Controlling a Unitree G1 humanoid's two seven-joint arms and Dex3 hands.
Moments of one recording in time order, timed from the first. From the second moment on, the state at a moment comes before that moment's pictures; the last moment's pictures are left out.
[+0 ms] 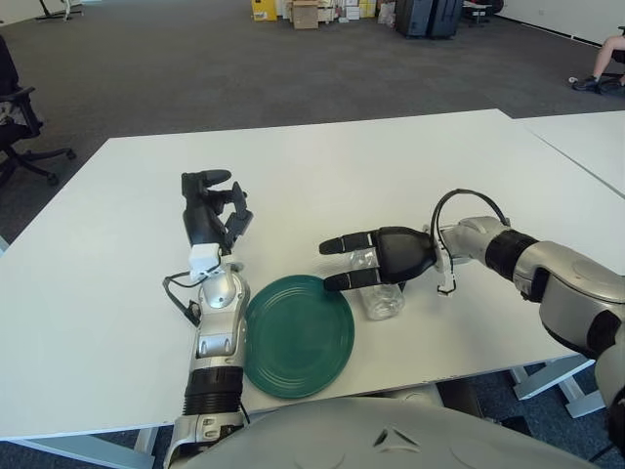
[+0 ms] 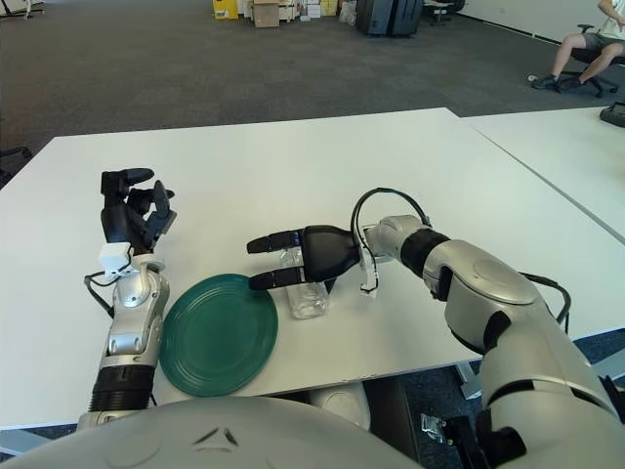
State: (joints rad) left arm 0.03 -0.12 0.08 -0.04 0.08 -0.29 0.36; right arm -0.90 -0.53 1.36 0.83 -1.56 -0.73 -1.22
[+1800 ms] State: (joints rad) left arm 0.09 -0.12 0.08 -0.15 0.07 -0.20 0.36; right arm -0.90 -0.43 1.43 1.10 -1.52 -0.54 -1.44
